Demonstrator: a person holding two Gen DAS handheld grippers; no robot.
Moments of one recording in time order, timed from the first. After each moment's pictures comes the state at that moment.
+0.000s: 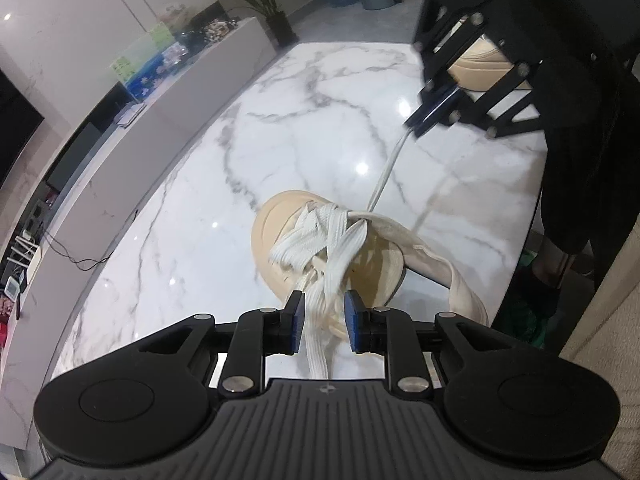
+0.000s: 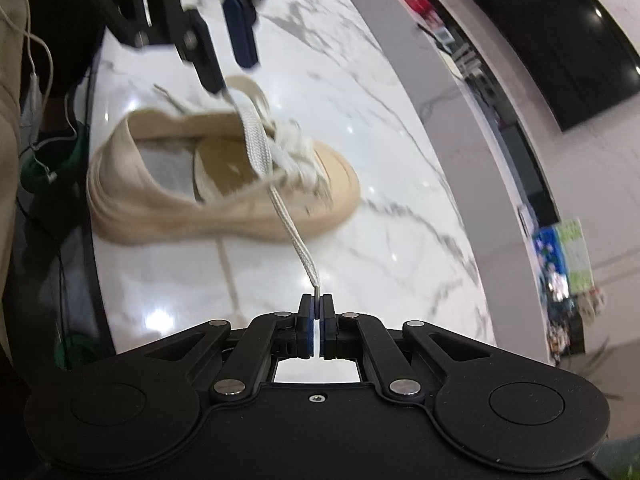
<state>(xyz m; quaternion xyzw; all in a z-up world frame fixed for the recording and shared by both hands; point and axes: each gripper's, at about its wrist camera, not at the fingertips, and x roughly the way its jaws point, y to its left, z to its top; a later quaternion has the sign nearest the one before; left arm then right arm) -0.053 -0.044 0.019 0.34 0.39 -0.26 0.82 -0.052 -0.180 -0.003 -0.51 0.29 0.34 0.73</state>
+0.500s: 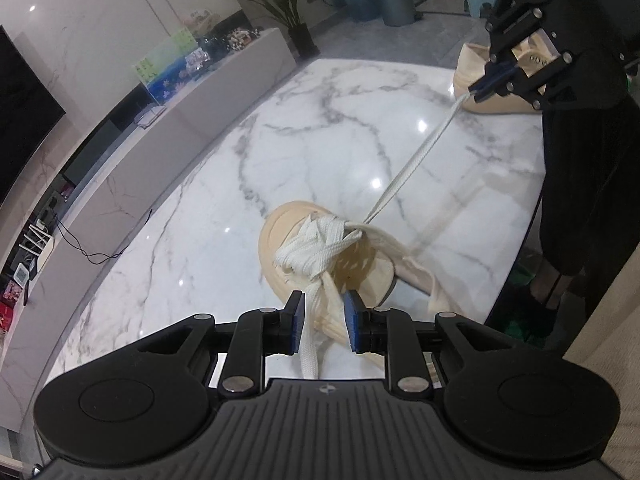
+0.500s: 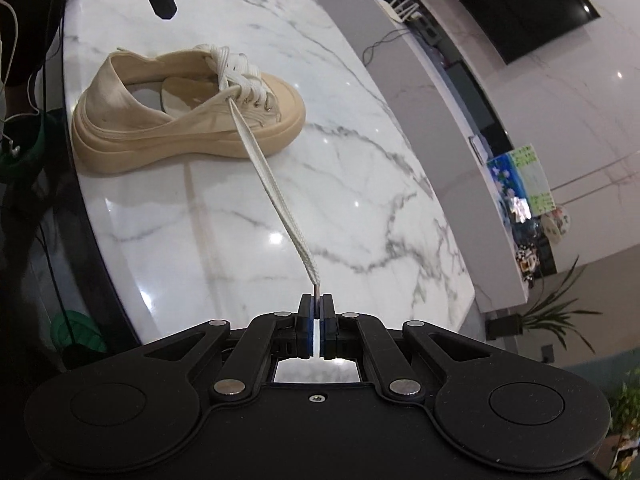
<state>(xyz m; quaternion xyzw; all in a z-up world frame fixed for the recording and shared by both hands) -0.078 -0.042 0.034 0.32 0.37 -0.24 0.84 -0.074 -0.226 0.011 -0.50 0.32 0.25 0.77</state>
